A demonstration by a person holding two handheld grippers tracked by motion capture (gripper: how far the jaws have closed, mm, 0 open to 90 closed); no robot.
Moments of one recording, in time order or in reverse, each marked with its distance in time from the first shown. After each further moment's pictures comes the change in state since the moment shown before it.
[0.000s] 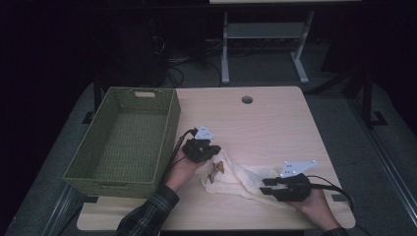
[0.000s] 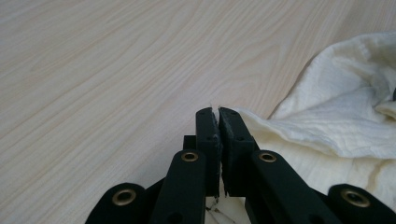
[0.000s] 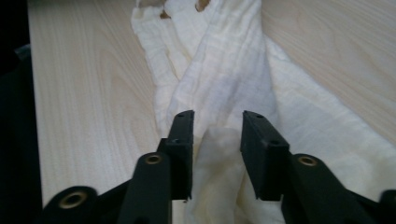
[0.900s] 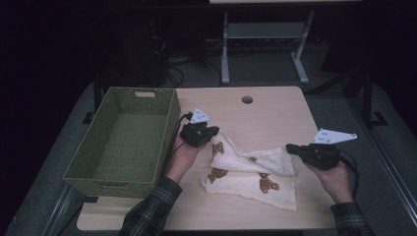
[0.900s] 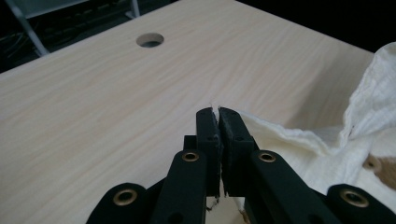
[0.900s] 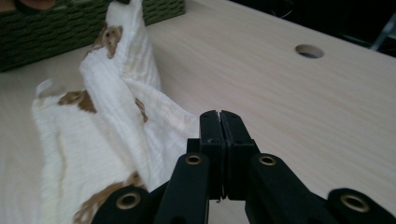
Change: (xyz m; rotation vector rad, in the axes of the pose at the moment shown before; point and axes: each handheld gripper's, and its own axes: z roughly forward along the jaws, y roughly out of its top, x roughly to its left) left arm 0.020 0.039 -0.015 -0.146 0.112 -0.071; right arm -0.068 0.027 -0.071 -0.216 -0.241 0.051
